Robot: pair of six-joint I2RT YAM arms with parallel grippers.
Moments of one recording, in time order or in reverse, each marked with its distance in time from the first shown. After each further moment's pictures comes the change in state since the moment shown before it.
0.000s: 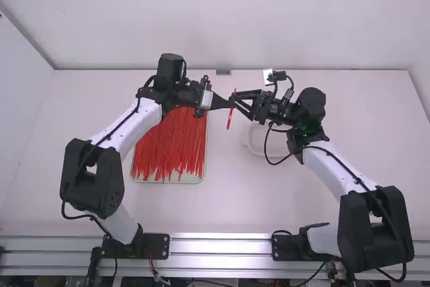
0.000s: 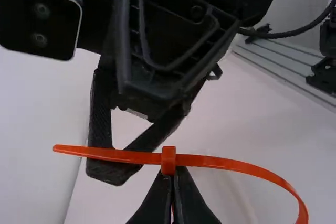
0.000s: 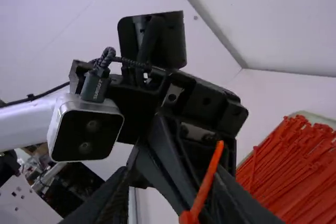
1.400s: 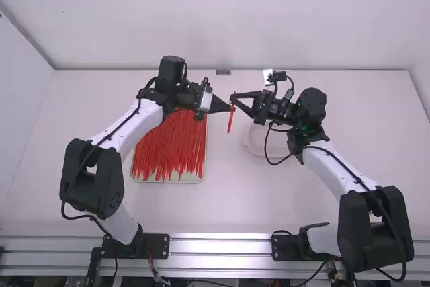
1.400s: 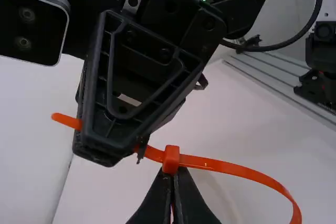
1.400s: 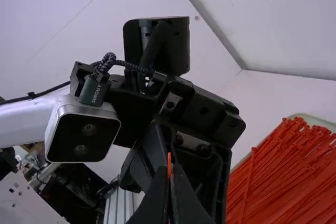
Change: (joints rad) left arm -0.003 -0.001 -0.023 -0.016 0.035 0.011; right arm 0.000 0.001 -0.002 0.020 -0.011 -0.003
